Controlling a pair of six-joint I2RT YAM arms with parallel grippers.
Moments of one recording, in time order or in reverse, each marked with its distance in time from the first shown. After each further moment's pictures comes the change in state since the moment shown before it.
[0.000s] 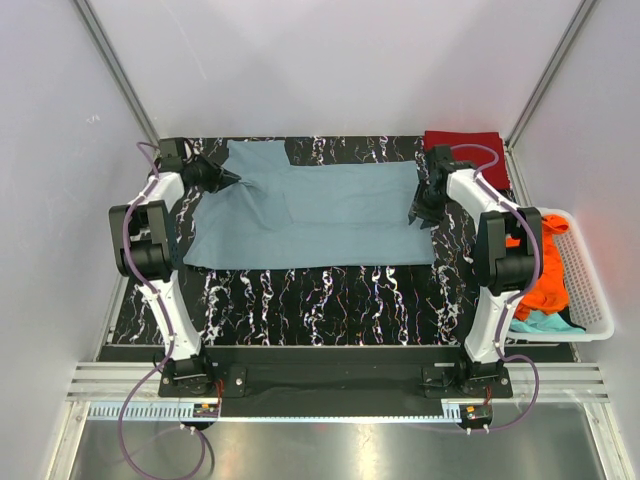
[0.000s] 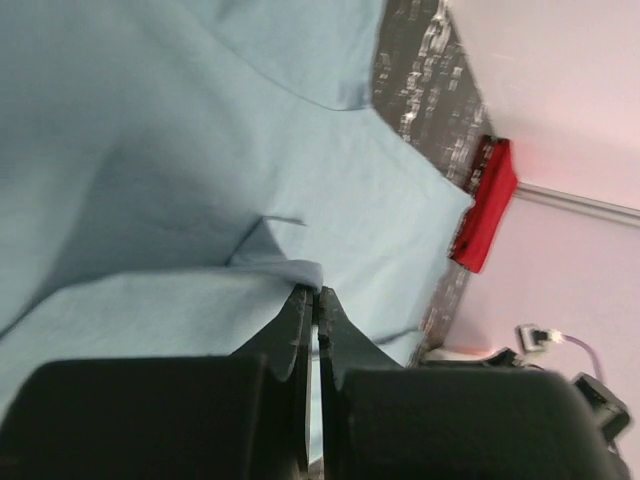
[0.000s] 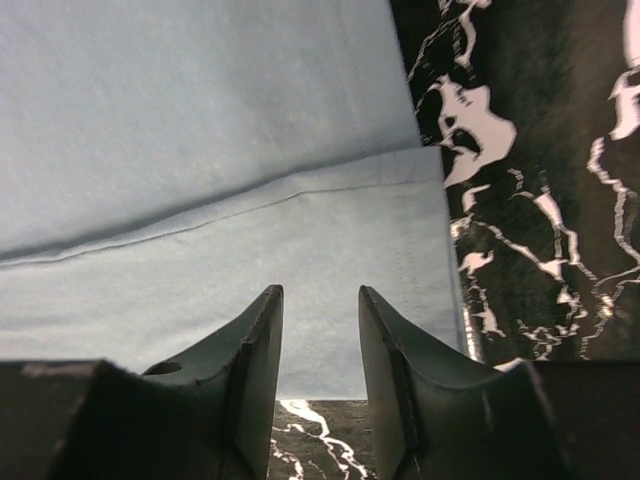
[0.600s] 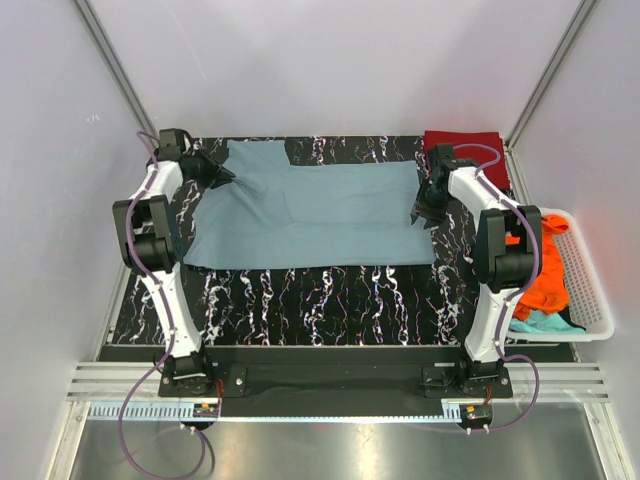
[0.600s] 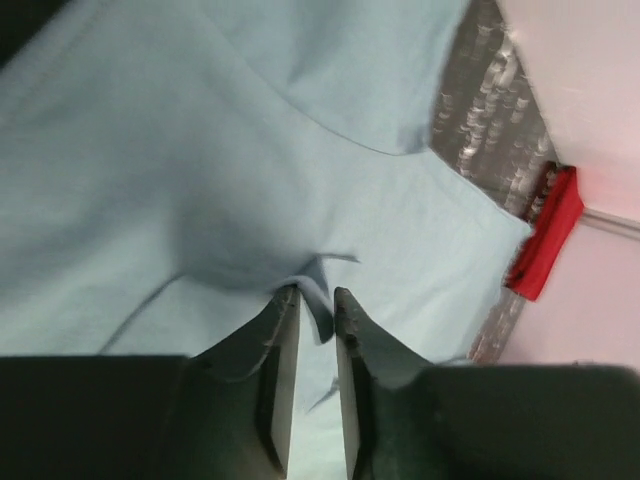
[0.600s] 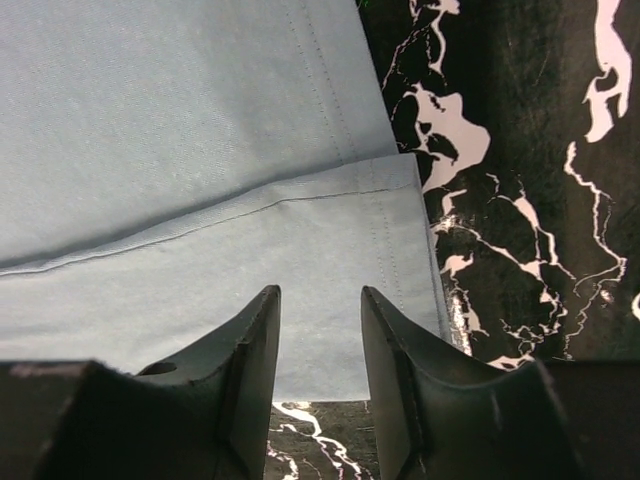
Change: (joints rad) left arm 0.012 0.098 0.191 -0.185 -0.098 0.122; right arm -0.018 0.027 0.043 -0.039 0.020 -0.013
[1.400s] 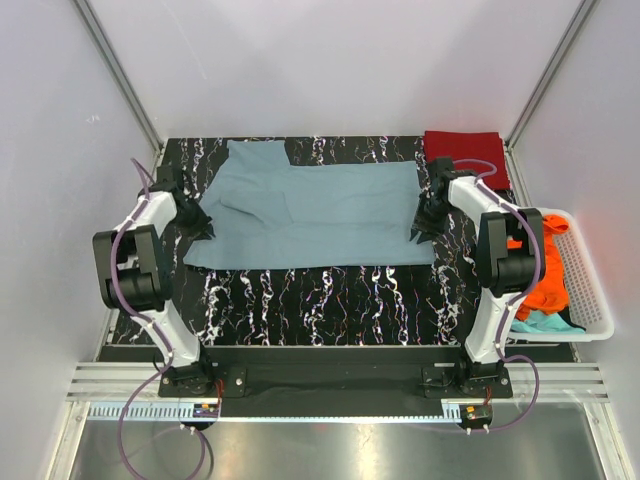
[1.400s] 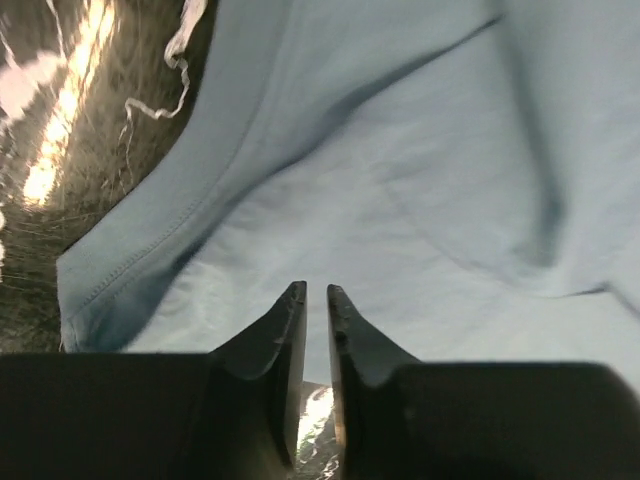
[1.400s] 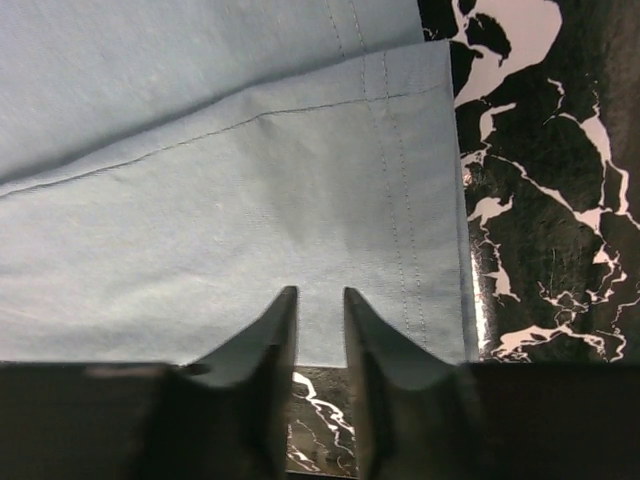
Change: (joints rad) left arm 0.003 -0.404 -0.484 -0.248 -0.392 0.228; right arm 0.000 -0.040 -0.123 -0.003 -0.105 -0.005
